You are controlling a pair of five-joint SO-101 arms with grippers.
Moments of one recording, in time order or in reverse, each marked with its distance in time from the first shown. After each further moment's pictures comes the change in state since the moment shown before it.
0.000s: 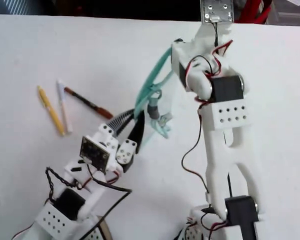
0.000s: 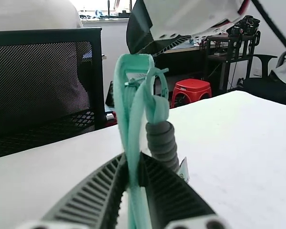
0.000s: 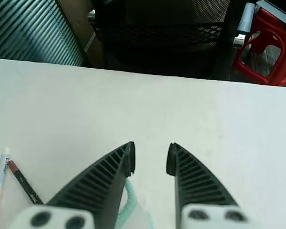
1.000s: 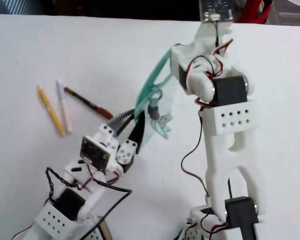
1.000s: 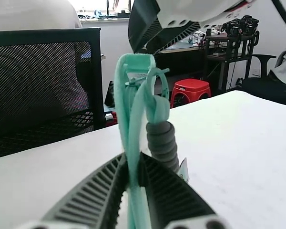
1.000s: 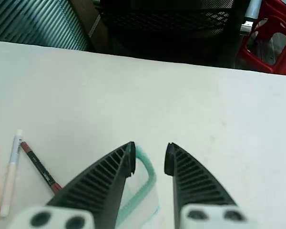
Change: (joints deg) left arm 0.2 0.0 0.0 0.0 0.0; right arm -2.0 -1.8 -4.5 9.1 0.0
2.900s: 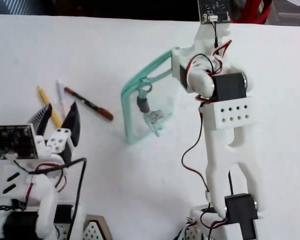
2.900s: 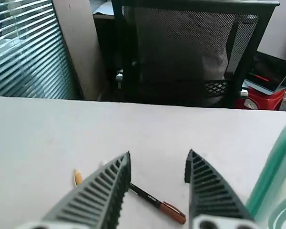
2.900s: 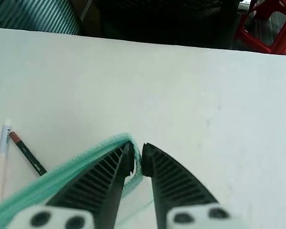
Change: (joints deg) left arm -35.6 0.6 -38.4 47.8 2.4; right arm 2.0 2.2 0.3 2.8 0.2
